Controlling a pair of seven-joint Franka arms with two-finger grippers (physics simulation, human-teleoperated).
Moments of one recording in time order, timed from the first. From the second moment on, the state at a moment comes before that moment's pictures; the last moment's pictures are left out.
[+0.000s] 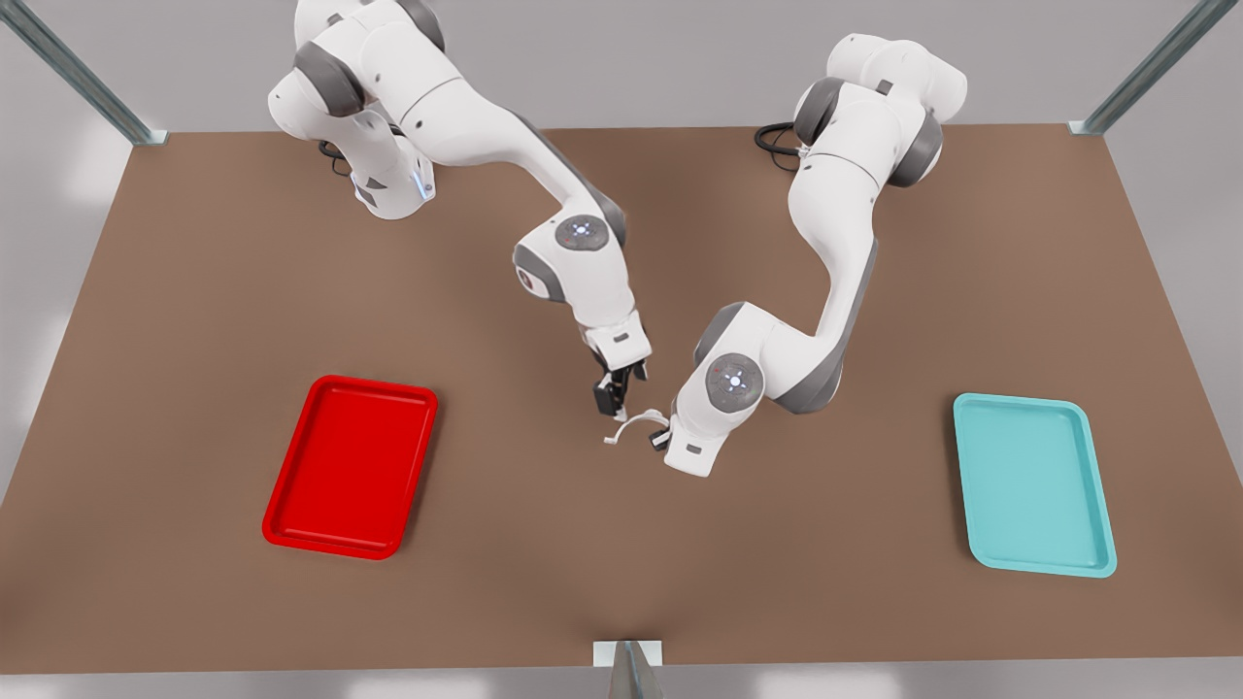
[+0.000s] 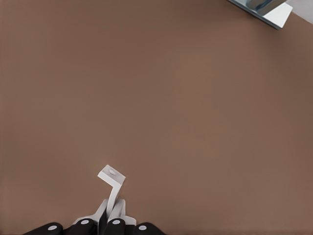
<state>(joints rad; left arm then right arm) -0.52 0.86 -0.05 -0.97 -0.09 1.83 -0.99 0.81 0.59 -0.07 -1.48 -0.14 2.49 -0.35</state>
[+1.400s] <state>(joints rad) -0.53 0.87 -0.05 -0.97 -0.10 1.84 -1.05 0.80 0.76 -0.07 -1.39 -0.15 2.63 -0.45</state>
